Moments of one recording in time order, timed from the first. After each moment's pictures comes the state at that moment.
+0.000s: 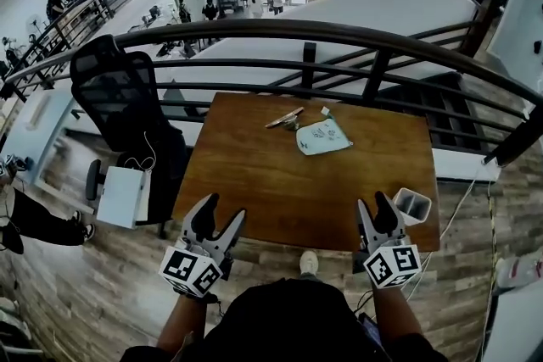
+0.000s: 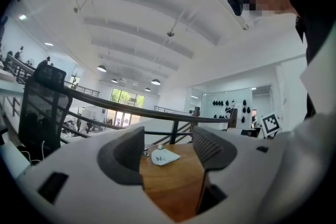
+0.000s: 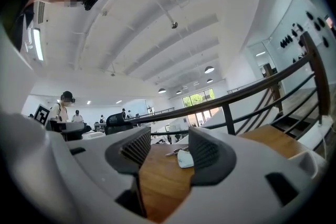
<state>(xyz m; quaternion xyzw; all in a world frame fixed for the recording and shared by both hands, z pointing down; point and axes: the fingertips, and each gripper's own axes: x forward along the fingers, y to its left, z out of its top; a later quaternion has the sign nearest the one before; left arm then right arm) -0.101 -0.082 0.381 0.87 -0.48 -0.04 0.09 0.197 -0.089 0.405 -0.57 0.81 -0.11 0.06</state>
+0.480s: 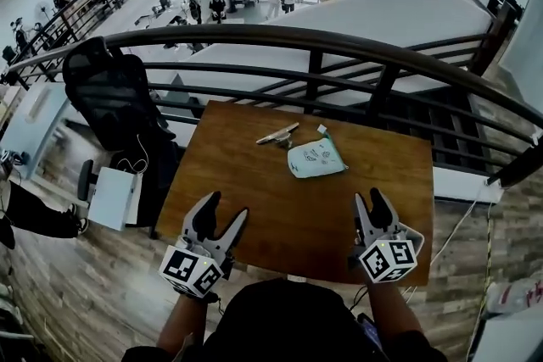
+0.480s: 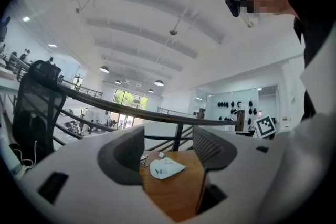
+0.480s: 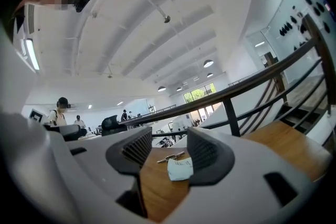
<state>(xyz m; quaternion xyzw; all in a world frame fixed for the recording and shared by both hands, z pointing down) -0.048 -0.167 0.381 0.86 -0.50 -0.05 0.09 0.240 -0.205 0.418 -0.56 0.81 -0.14 0.07</state>
